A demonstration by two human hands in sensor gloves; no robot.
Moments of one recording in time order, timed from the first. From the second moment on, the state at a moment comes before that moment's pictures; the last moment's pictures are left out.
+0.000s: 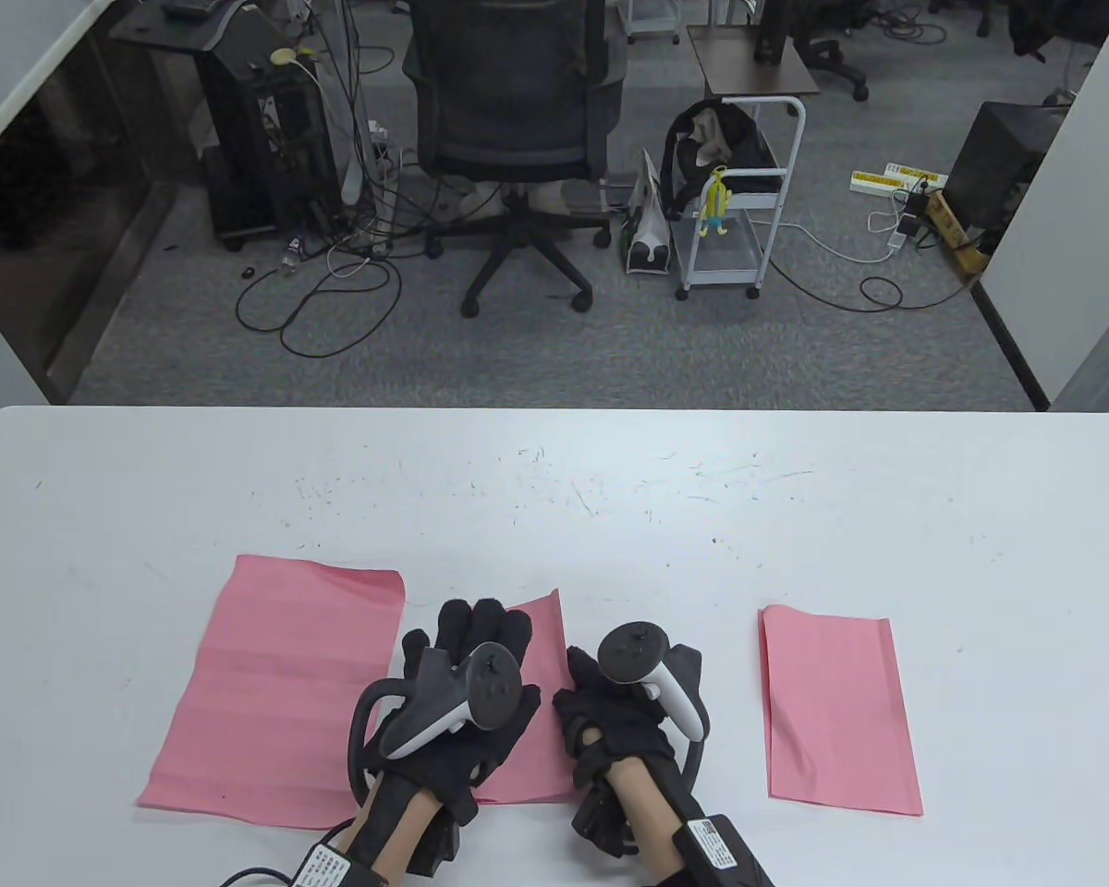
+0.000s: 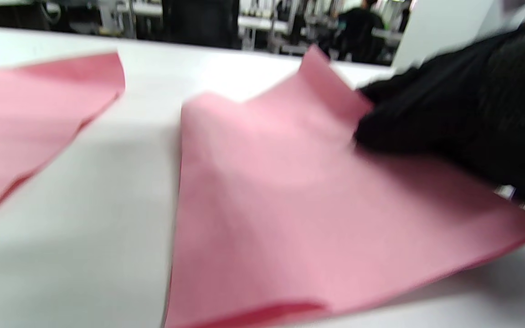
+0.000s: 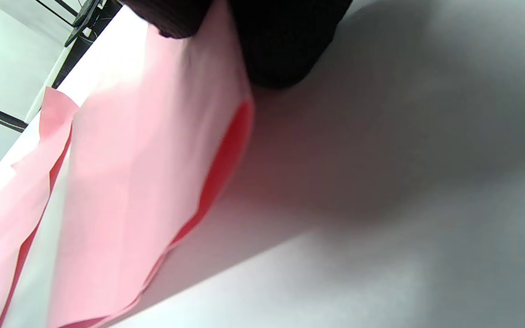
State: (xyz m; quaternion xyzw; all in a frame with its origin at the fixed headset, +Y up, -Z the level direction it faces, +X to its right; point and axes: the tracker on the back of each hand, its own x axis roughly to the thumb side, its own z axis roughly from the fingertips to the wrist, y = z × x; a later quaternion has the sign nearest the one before) left_hand -0.121 -0.697 -0.303 -0.13 -0.10 0.04 0.99; right_hand 0.064 -0.792 -0.344 -0.03 0.30 0.89 0.35
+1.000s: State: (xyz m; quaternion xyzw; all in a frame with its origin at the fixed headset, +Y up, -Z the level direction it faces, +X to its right) left_hand -0.129 -0.681 -0.296 -0.10 -0.11 0.06 0.99; right_hand 0.211 -0.688 -0.332 -0.10 0.15 0.89 0.42
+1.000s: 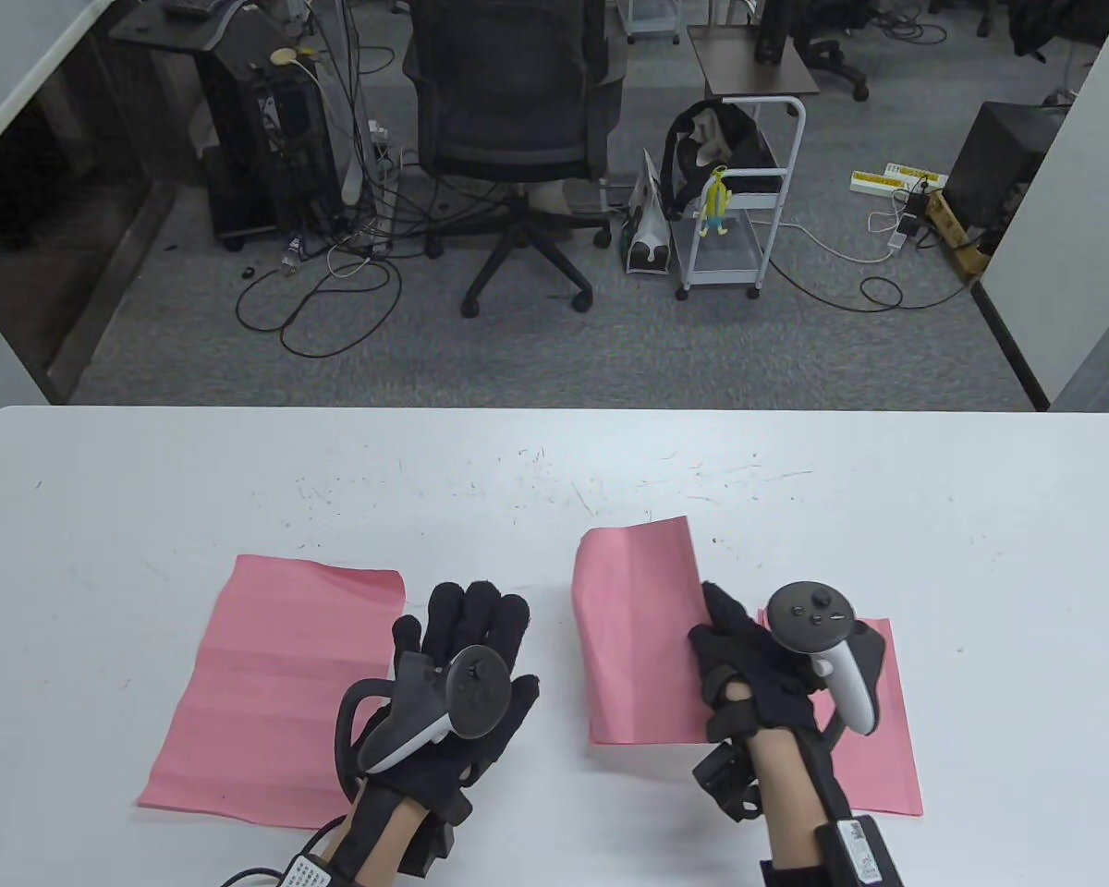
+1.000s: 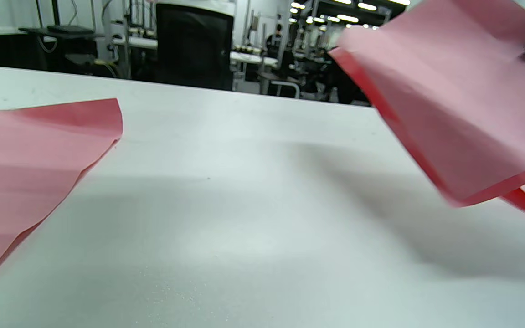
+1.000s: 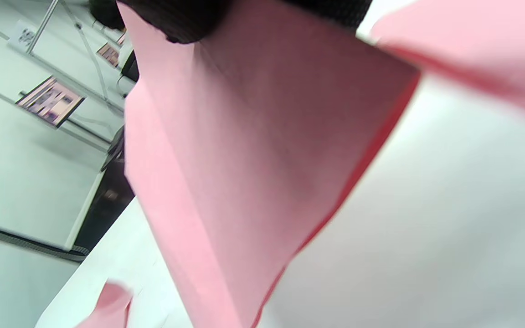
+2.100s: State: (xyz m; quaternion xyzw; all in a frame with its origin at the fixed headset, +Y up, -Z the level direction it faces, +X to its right) left_hand -0.134 -0.687 -0.301 -0.11 -0.10 0.05 0.99; right_hand 0.336 -0.748 -0.318 -0.34 0.19 0.90 0.17
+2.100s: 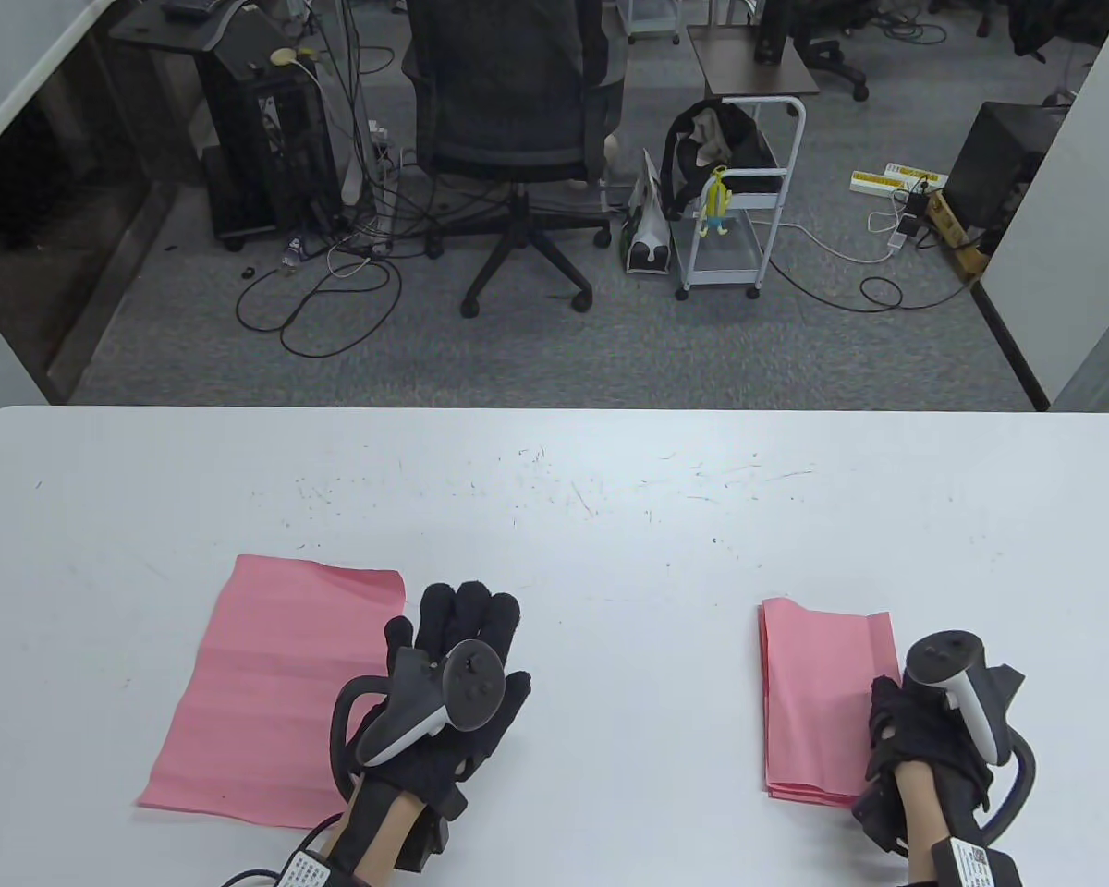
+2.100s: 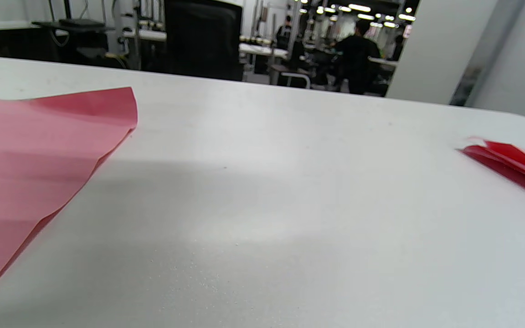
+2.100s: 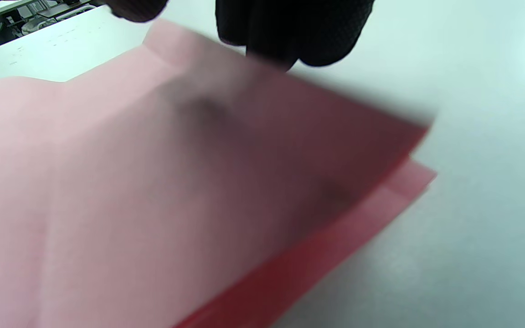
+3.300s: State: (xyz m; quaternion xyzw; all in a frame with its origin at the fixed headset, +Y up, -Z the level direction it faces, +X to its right) left_hand -0.146 -0.684 -0.305 -0.10 -0.08 0.06 0.99; right_hand 0.069 -0.681 -0.316 0.04 0.11 0.98 0.12
